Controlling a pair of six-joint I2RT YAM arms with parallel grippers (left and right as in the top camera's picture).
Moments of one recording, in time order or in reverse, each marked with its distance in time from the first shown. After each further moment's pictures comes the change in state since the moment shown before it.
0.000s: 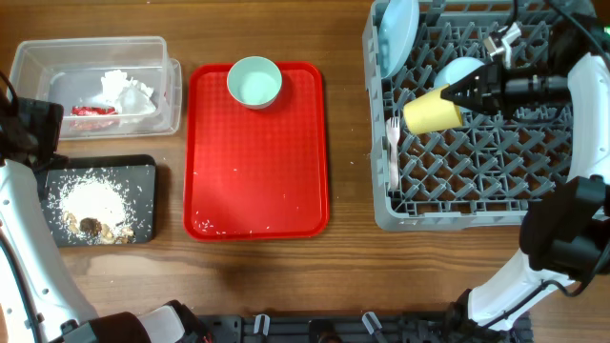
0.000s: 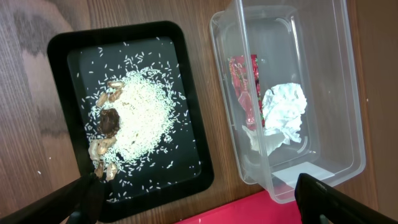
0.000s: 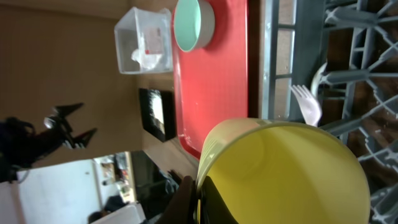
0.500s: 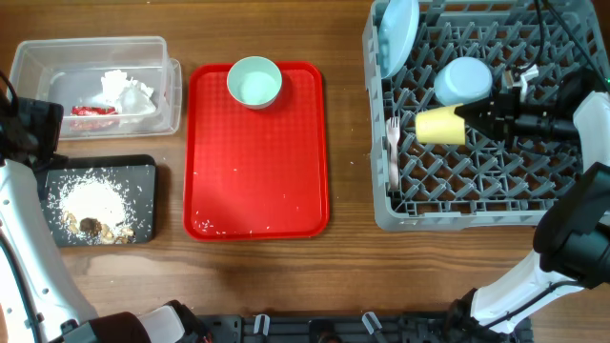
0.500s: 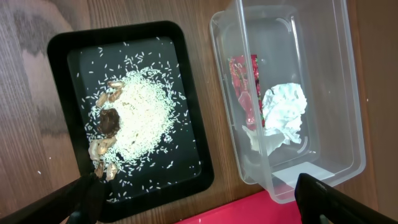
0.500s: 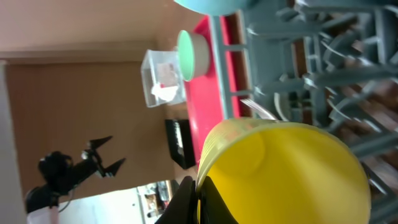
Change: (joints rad) left arm 0.000 0.000 0.000 0.000 0.000 0.000; right arm -0.147 0.000 -0.338 0.284 -0.172 0.047
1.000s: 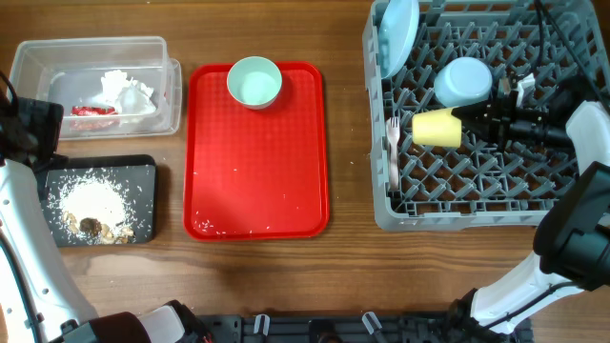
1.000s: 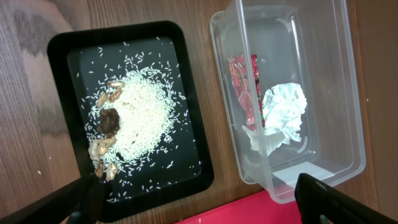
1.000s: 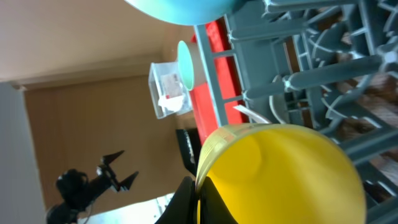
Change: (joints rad) left arm 0.000 0.000 0.000 0.000 0.000 0.000; right arm -0.002 -0.009 -0.109 0.173 -0.035 0.182
